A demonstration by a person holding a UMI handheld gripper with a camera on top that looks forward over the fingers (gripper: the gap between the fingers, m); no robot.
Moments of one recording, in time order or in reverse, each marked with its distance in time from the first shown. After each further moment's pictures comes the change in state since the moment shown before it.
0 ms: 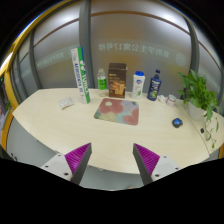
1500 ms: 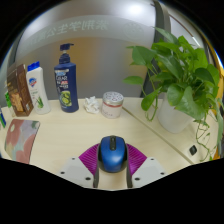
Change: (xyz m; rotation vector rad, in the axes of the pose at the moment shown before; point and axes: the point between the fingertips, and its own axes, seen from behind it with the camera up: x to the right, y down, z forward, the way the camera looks) arm 0.409 -0.061 0.271 0.058 0.382 0.151
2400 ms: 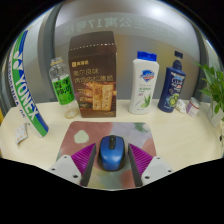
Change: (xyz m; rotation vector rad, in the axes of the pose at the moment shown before) arm -0.356 0.001 -0.054 -0.016 -0.250 -0.017
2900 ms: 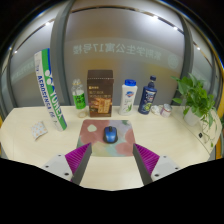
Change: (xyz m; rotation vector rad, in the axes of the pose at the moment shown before) arm -0.011 -0.006 -0.200 0.019 0.109 -0.007
